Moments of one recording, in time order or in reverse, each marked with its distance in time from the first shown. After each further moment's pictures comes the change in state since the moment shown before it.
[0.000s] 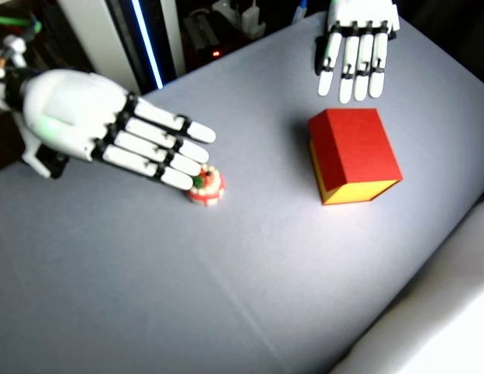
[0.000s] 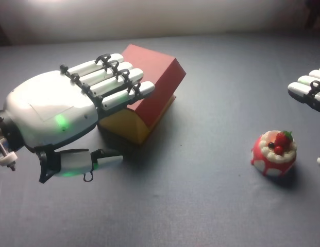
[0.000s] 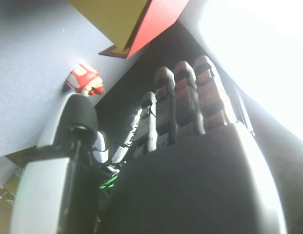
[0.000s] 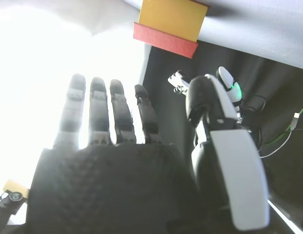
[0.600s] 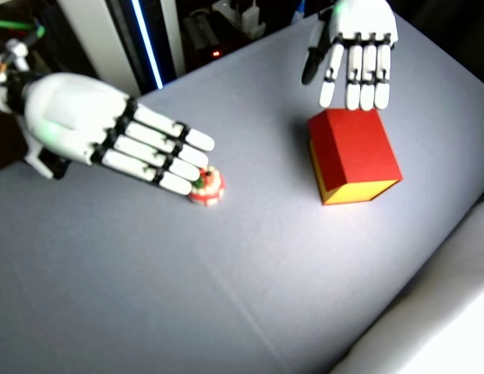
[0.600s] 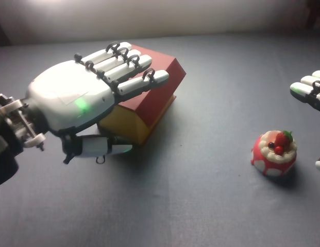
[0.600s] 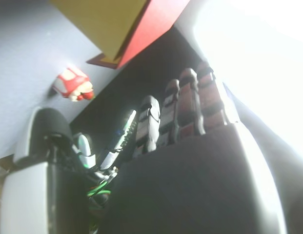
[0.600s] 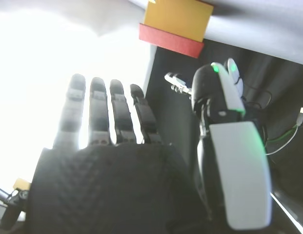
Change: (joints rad) left arm -0.066 -0.118 0.092 -0.091 0.043 0.019; right arm -0.009 -0.016 0.007 0.029 0.008 0.000
